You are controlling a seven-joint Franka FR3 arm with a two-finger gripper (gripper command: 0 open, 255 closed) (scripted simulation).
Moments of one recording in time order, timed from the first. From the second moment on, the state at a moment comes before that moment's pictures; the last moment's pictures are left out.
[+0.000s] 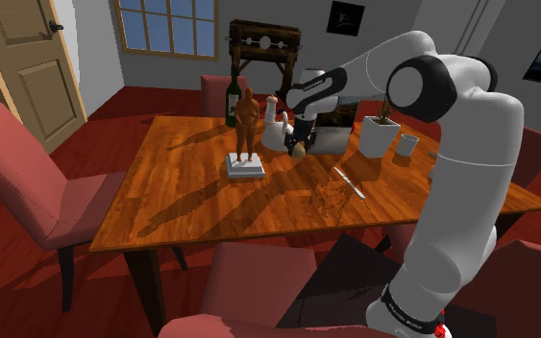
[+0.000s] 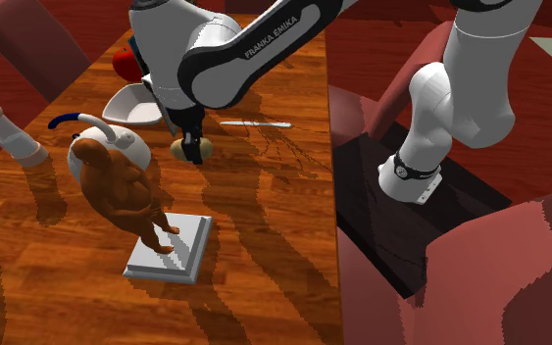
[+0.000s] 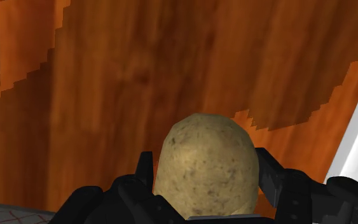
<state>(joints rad) -0.29 0.26 -0.23 -1.86 0.03 2.16 -0.06</state>
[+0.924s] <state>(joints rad) -0.28 0.20 -0.23 -1.76 0.02 1.99 -0.05</state>
